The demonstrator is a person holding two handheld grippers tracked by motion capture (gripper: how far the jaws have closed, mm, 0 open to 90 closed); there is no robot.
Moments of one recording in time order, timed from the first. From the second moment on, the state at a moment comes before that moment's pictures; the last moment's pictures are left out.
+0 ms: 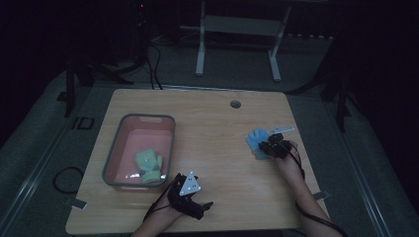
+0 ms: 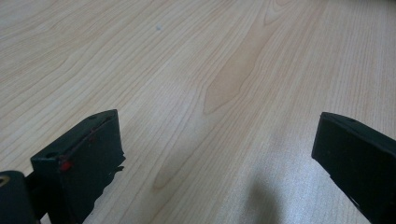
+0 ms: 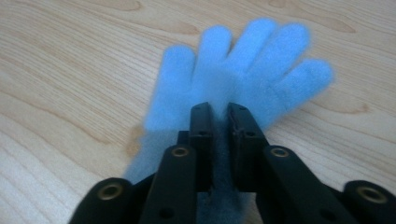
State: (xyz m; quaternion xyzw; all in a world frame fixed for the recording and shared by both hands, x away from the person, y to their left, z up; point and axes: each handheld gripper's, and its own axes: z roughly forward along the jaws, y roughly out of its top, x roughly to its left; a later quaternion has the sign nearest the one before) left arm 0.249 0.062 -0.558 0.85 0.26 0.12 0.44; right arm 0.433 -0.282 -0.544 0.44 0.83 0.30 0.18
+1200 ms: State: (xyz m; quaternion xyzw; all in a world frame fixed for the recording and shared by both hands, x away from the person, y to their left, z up) left arm 0.249 0.063 -0.559 0.85 0.26 0.13 0.43; right arm 0.312 -0.177 -0.496 0.45 0.79 0.40 0.13
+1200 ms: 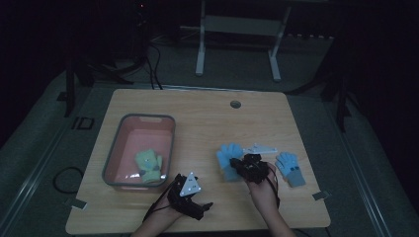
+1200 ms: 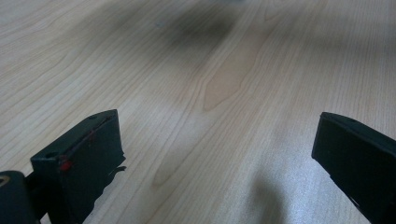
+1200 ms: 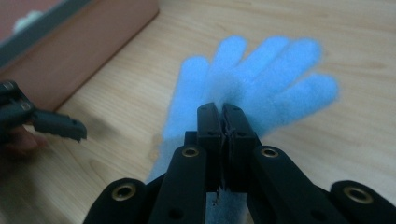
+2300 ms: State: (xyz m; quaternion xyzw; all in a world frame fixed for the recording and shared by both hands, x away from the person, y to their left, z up) left arm 0.249 0.064 -0.561 0.86 0.25 0.12 0.43; right arm 0.308 -0.159 -0.534 0.38 0.84 0.37 0.13
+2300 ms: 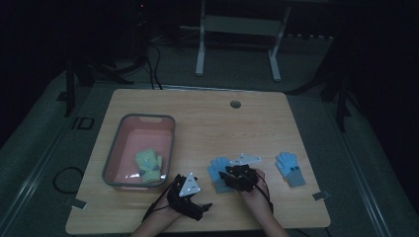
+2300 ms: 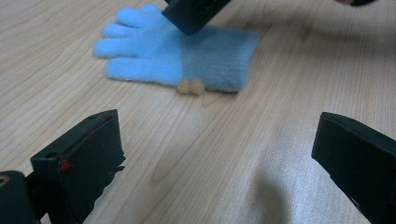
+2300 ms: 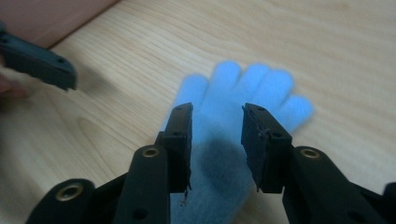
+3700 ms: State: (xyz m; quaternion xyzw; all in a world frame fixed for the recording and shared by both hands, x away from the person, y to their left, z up) left arm 0.249 0.064 -0.562 0.86 0.26 0.12 0.43; right arm 0.326 -0.187 -0.544 0.38 0.84 0.36 0.16
